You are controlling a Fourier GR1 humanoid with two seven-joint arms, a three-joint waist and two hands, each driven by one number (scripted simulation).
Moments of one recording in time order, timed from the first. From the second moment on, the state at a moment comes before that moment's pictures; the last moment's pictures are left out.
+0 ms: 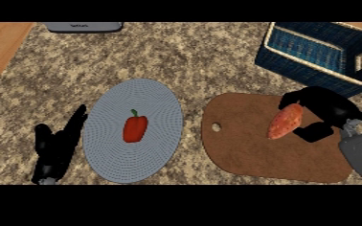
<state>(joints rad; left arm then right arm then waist) 0.09 0.29 -0.09 -1.49 0.15 0.10 0.21 -0.33 -0.66 0.30 -1.38 0.58 0.47 0.09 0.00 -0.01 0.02</state>
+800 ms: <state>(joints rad) 0.07 0.29 -0.08 -1.51 0.14 0.07 0.23 -0.50 -0.38 0.30 -1.28 0.78 0.36 0.48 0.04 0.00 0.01</state>
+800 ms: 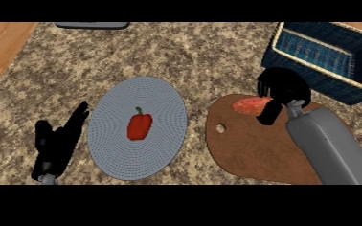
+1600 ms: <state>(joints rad) 0.08 0.29 -0.08 -1.50 0.13 0.06 0.24 -1.03 -0.03 0.08 -1.32 1.04 -0.16 1.04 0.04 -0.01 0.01</state>
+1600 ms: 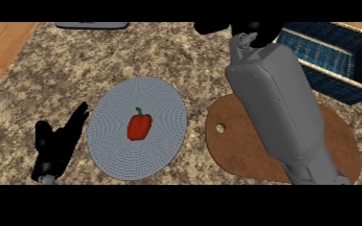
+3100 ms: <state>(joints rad) 0.11 0.26 -0.06 -1.53 0.10 0.05 0.25 -1.36 -0.39 -0.34 -0.88 1.10 -0.17 0.93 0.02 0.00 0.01</state>
